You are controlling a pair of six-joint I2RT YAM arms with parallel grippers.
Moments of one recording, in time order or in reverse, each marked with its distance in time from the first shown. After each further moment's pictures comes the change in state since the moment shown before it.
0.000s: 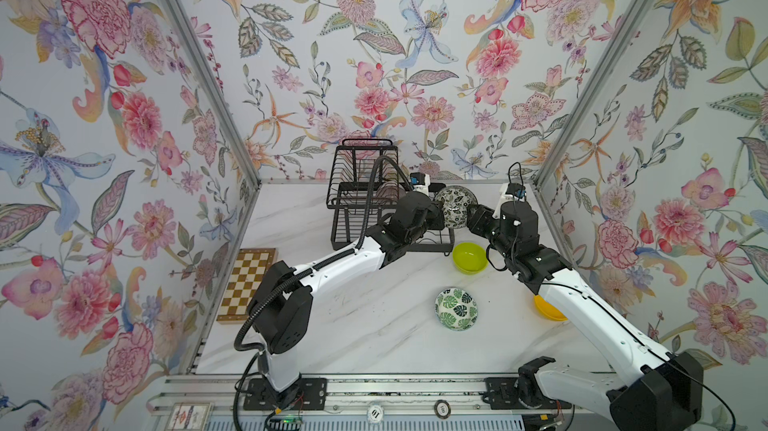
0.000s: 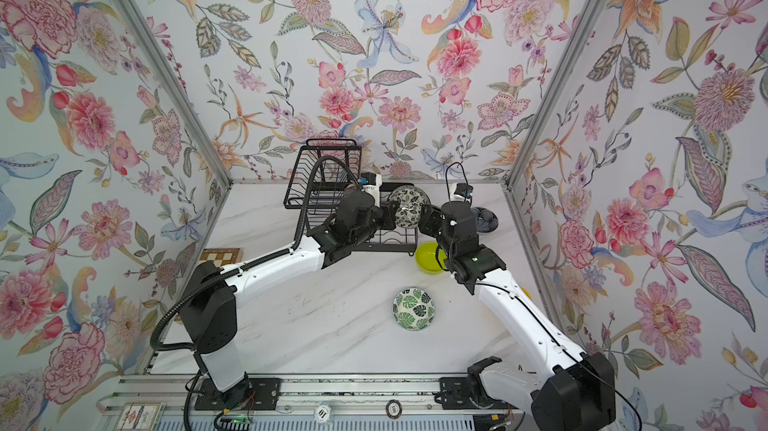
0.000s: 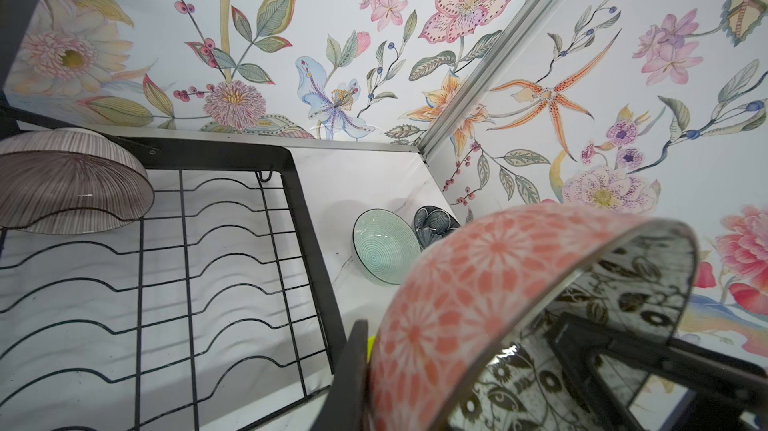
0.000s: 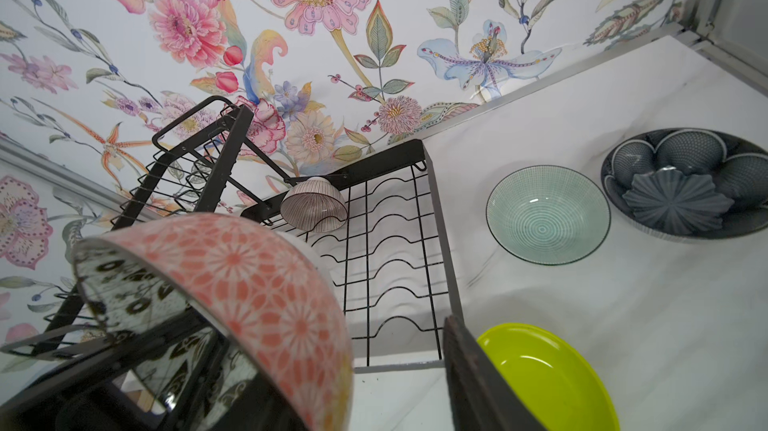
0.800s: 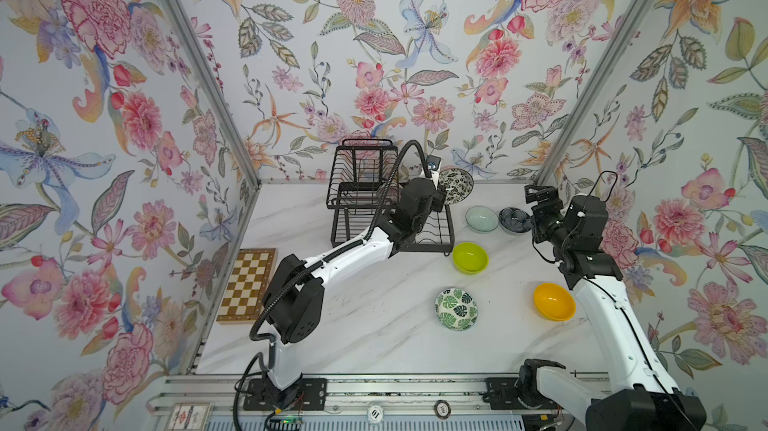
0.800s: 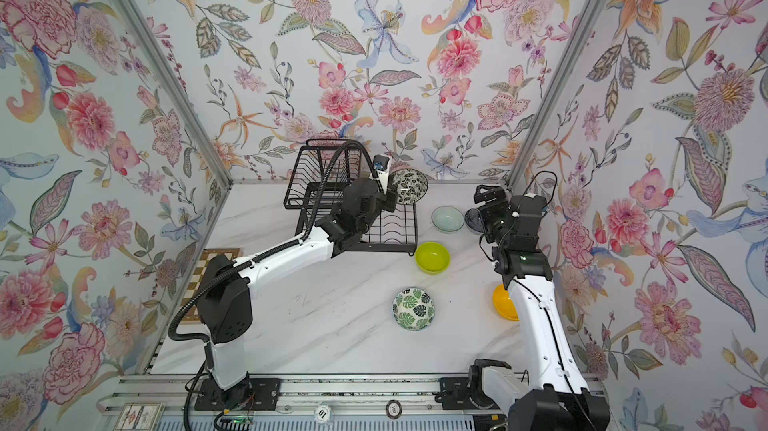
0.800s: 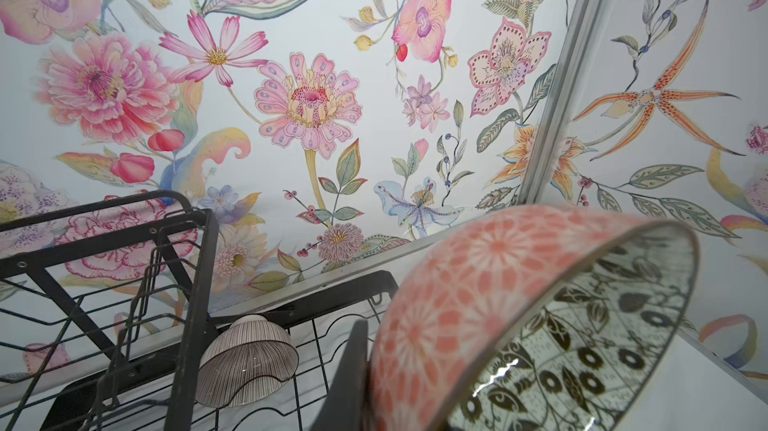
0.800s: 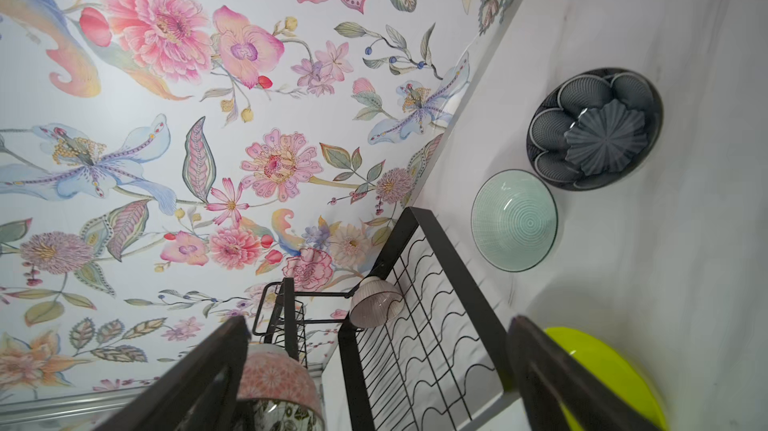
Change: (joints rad) left arm -0.006 0.117 0.155 0.154 -0.238 0.529; right arm -0.465 -0.058 0.014 -0.023 -0.338 0.594
